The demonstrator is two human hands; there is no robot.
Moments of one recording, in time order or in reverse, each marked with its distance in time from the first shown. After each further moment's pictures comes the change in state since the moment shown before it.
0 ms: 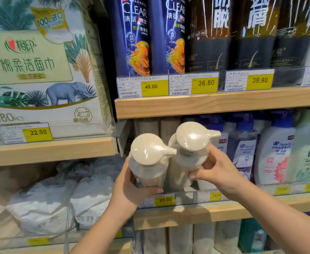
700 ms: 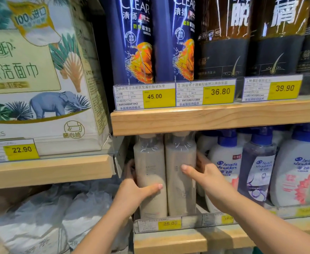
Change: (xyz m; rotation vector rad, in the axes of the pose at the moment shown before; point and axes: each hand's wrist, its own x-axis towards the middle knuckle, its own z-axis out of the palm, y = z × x) left_hand 0.052 -0.021 0.000 0.130 0.013 -0.234; right_hand 0.051 0.048 0.006 -0.010 0.170 0.185
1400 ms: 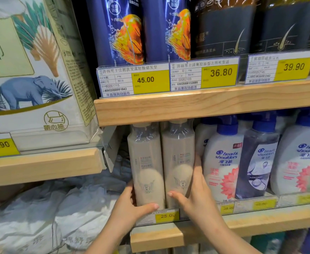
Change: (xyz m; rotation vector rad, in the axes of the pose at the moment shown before) left_hand -0.011 -0.050 0.010 -0.137 -0.105 -0.145; right_hand -0.034 0.036 0.032 -0.602 0.176 0.099
